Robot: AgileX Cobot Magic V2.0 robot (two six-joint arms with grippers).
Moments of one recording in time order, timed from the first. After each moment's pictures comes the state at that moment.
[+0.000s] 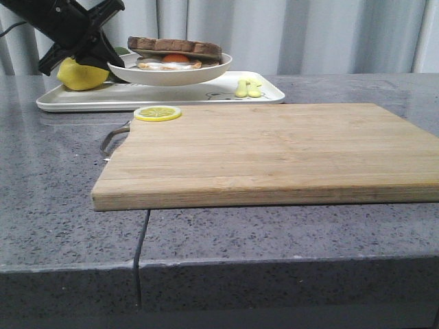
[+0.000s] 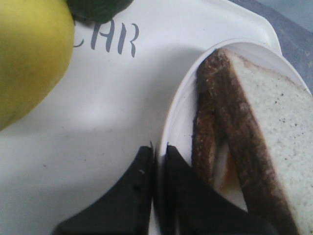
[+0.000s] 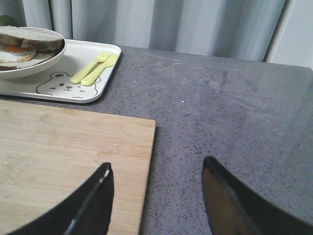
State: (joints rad) left arm -0.05 2.24 -2.04 -0.80 0.83 0.12; right arm 0.17 0.56 -0.47 -0.06 0.20 0.03
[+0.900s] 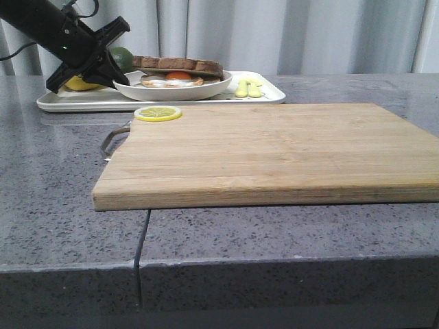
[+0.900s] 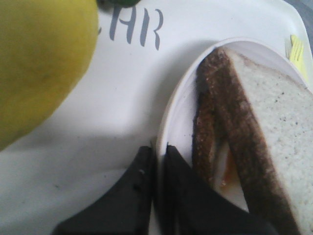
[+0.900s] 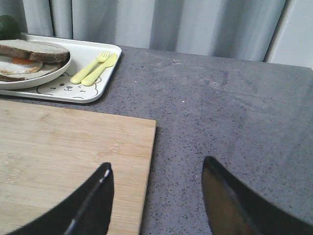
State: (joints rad) left arm -0.05 2.33 -2.10 -0.80 0.86 0.12; right arm 0.17 0.56 -0.47 -0.06 0.20 0.03
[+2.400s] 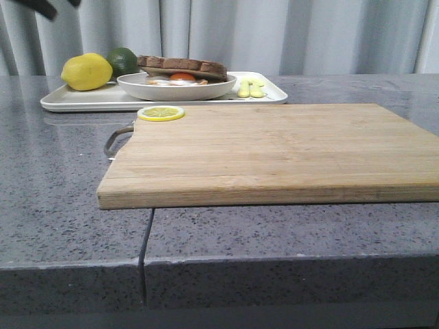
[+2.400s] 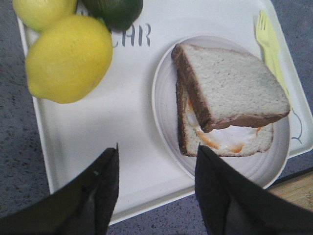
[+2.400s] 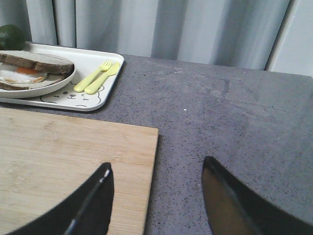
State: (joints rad) left arm 0.02 2.02 -2.14 -0.52 1.15 0.09; right arm 0.17 0.56 -0.47 -0.06 0.18 0.03
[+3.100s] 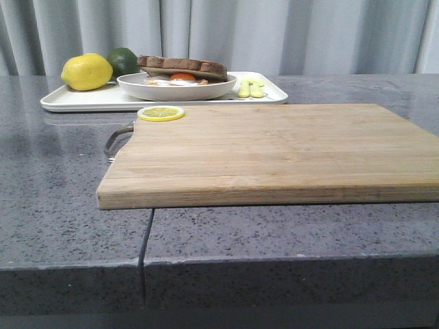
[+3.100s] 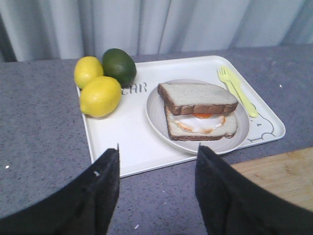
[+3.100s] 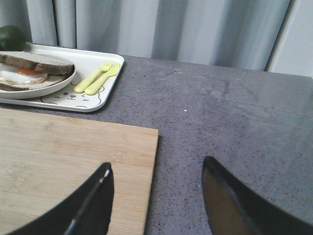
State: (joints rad) left arm -0.08 1.10 -1.15 -0.42 0.55 0.23; right arm 0.17 0.56 -0.47 -0.06 0.17 0.03
